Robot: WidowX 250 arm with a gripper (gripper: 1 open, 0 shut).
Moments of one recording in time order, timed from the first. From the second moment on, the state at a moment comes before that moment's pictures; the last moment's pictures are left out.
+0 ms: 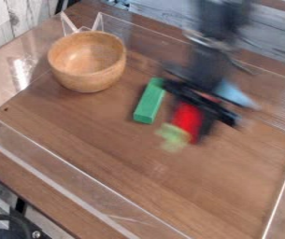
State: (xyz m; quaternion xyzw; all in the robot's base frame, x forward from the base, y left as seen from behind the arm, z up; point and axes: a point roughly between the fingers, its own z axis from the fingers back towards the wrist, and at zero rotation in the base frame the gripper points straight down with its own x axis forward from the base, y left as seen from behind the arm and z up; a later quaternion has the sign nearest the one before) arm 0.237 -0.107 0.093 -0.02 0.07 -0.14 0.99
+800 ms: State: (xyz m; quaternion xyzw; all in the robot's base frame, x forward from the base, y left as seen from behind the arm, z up) arm 0.228 -0.119 0.039 -0.02 0.04 -0.20 0.98
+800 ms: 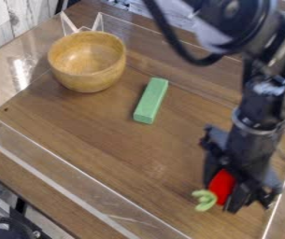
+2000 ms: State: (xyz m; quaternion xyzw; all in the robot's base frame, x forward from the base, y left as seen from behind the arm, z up) arm 0.239 -0.093 0.025 0.02 0.01 -0.20 0.98
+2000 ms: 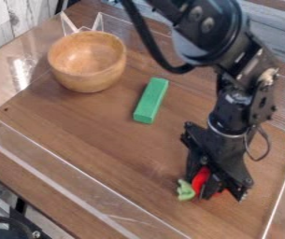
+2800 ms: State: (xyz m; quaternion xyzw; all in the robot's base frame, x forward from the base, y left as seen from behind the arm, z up) arm 0.254 -0.112 0.046 0.00 -0.04 -0.22 0.97
